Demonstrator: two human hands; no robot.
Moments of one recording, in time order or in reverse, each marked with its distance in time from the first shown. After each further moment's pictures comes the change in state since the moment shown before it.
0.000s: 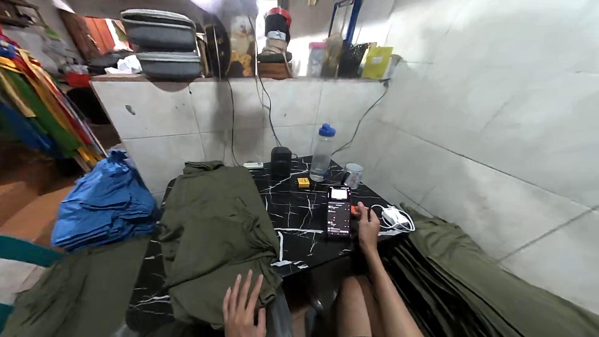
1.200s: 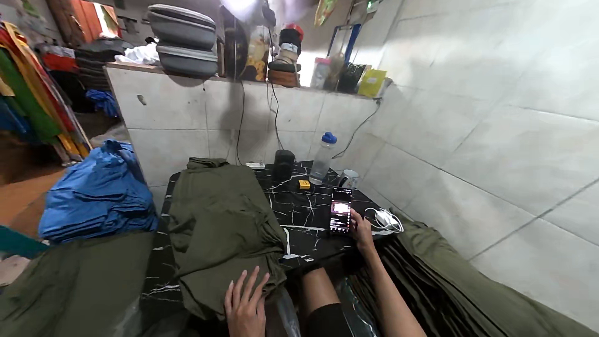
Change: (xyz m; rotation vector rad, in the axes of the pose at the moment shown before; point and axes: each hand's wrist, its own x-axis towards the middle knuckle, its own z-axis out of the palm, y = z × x) left_hand -0.005 -0.012 -0.012 -0.070 0.093 -0.036; right_hand -0.016 -0.006 -0.002 0.179 -0.194 0.183
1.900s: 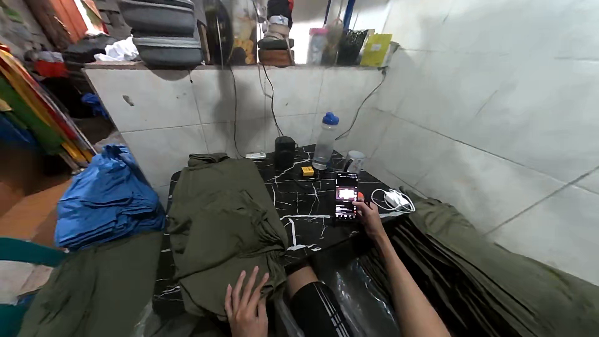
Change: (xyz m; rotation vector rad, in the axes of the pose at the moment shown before) left_hand -0.007 -0.013 -0.021 -0.068 -0.018 -0.025; right_hand -0.002 0.007 -0.007 0.059 -0.134 -0.064
